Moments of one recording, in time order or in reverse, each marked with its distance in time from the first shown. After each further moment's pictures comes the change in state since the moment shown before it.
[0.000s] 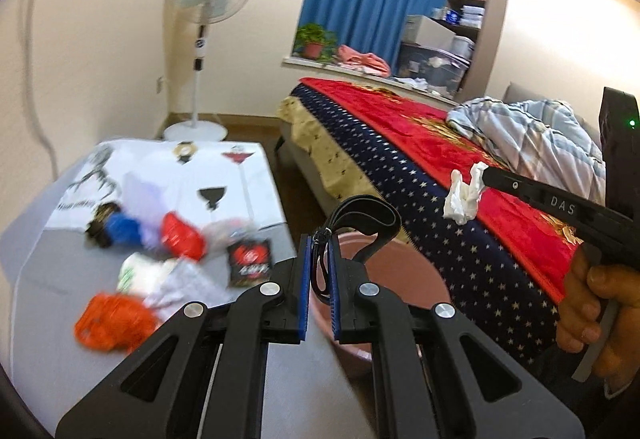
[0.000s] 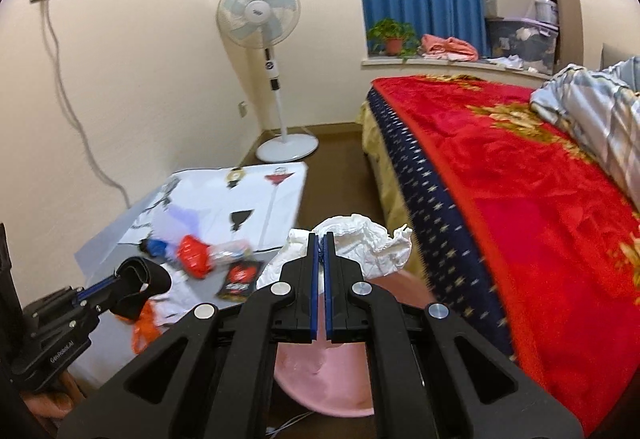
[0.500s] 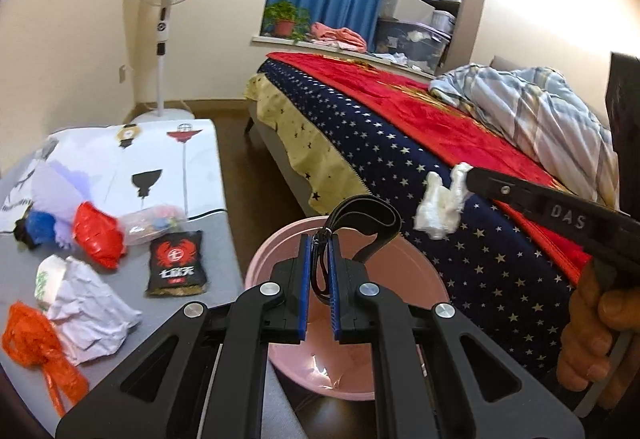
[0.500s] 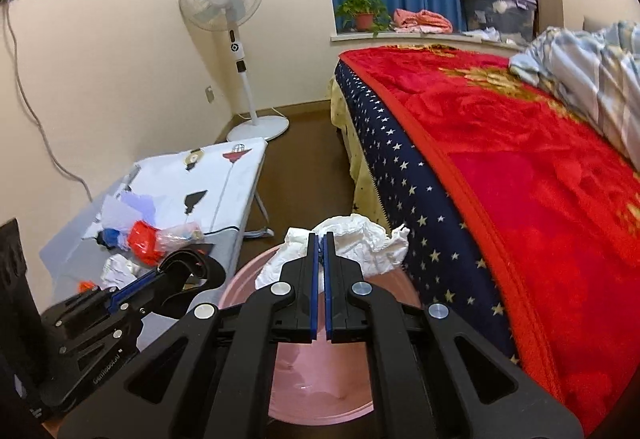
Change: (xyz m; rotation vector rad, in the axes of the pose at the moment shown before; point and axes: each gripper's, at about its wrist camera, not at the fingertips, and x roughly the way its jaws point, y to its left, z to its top) left arm 0.090 -0.044 -0.028 0.053 0.059 -0.062; right arm 0.046 -0.034 -0.035 0.051 0.067 -0.065
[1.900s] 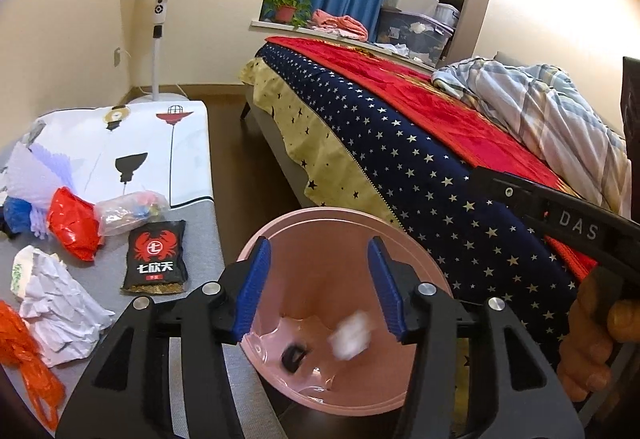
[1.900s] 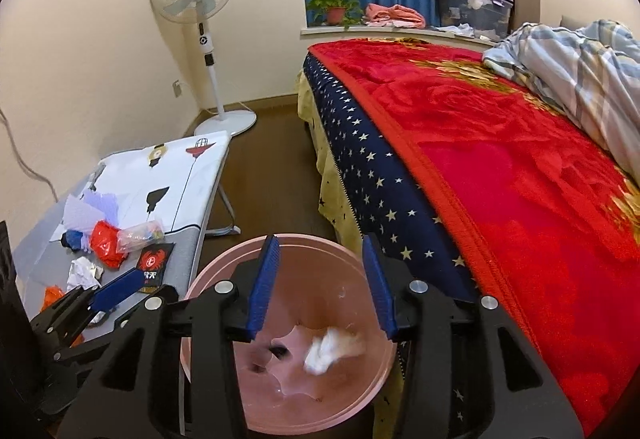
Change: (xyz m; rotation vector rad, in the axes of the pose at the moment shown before) left arm 0.030 0.002 -0.004 -0.028 0.040 0.000; right arm 0.016 -0.012 -0.003 0.039 0.008 -0.116
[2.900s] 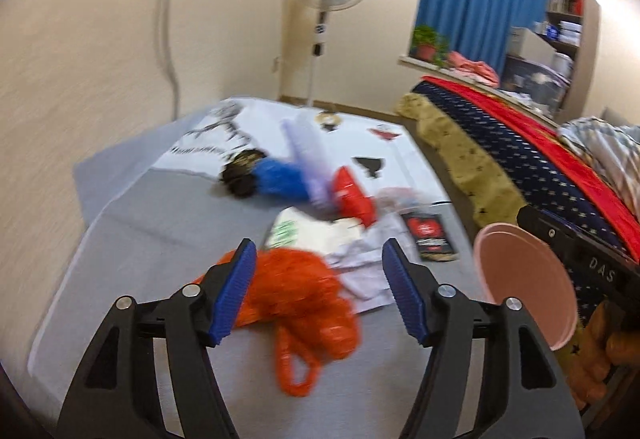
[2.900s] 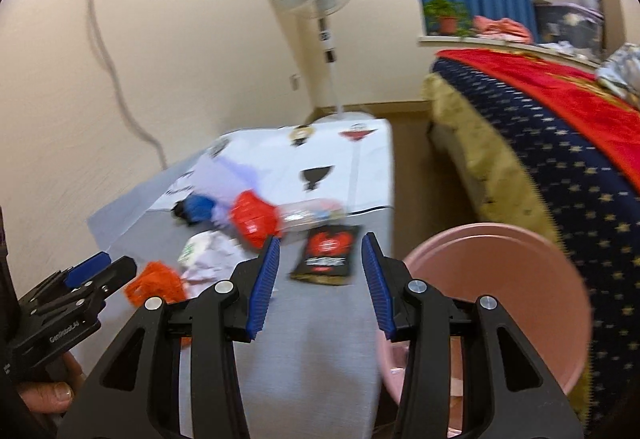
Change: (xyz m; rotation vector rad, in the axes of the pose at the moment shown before) left arm -0.133 0.174 -0.047 -0.204 -0.105 0.431; right arm 0.015 0.181 -0.061 -0.149 -0.028 0.393
